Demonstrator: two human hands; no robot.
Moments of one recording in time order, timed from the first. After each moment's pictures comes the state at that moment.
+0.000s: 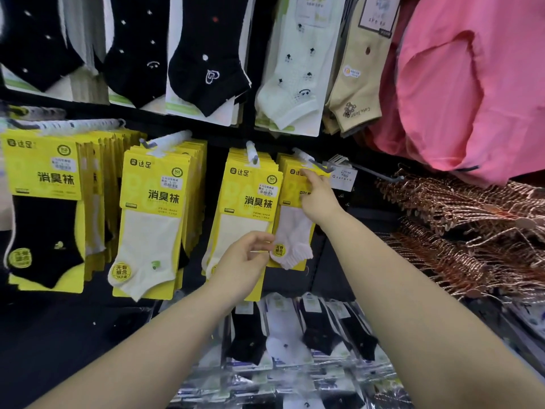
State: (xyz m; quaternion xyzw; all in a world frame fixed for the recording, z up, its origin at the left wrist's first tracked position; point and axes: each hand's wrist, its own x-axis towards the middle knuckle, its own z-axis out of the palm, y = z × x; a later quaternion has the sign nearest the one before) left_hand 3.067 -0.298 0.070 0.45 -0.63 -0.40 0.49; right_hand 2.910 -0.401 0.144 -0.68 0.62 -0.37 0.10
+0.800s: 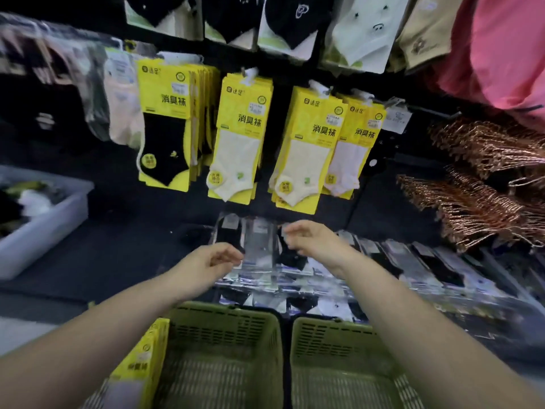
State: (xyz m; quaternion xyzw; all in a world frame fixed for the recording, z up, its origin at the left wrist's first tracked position) left_hand 3.224 -0.150 -0.023 0.55 -0.65 -0.42 0.32; right_hand 2.999 -0.210 0.016 -0.66 0.56 -0.25 0.44
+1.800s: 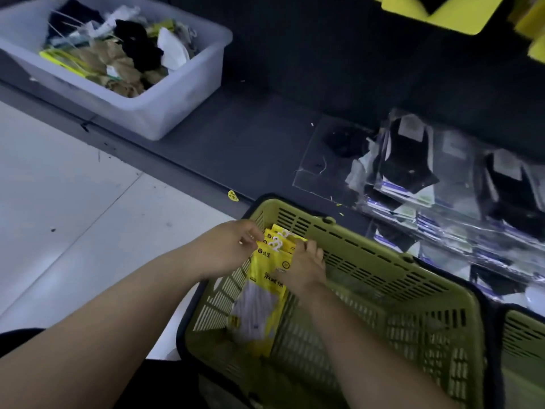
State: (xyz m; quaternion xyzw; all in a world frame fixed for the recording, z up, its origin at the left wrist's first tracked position) left_hand 3.438 -0.125 -0.204 0.74 -0.49 -0.44 0.15; right_hand 3.283 -0.192 -0.338 -0.77 0.58 0.08 0.26
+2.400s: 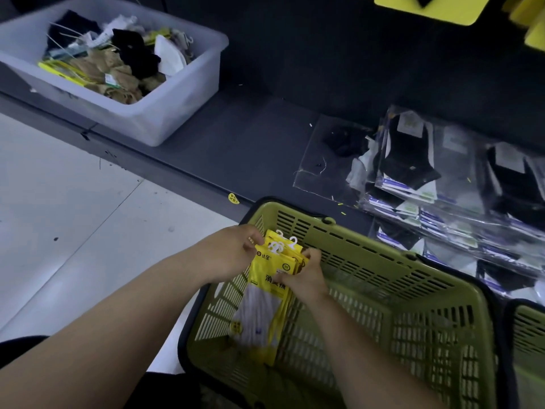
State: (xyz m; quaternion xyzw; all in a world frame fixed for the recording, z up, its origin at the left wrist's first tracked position) left_hand 3.435 -0.125 -0.203 0.74 -0.51 -0.43 0.10; right_hand 3.273 -0.181 -0.358 -0.53 0.62 -0.11 0.56
